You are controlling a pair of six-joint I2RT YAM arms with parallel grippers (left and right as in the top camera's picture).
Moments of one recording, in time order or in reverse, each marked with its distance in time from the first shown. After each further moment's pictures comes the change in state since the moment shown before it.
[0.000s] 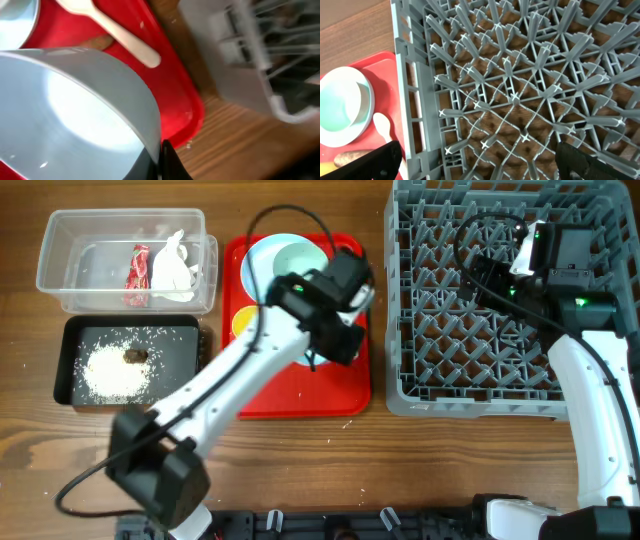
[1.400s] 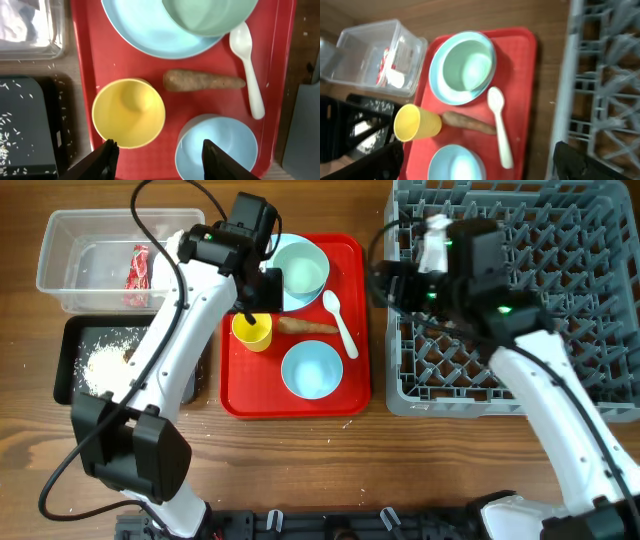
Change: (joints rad) left arm 0.345 0.041 0.109 -0.099 -0.126 -0.150; right arm 0.344 0.029 0.000 0.178 -0.199 0.082
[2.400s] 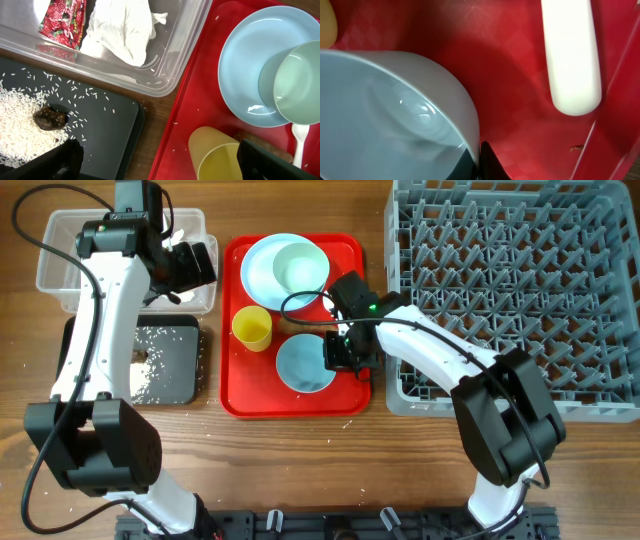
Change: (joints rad) left arm 0.356 0.000 0.000 0.073 0.015 0.000; right arm 0.258 0.494 0.003 -0.129 -0.044 0.174
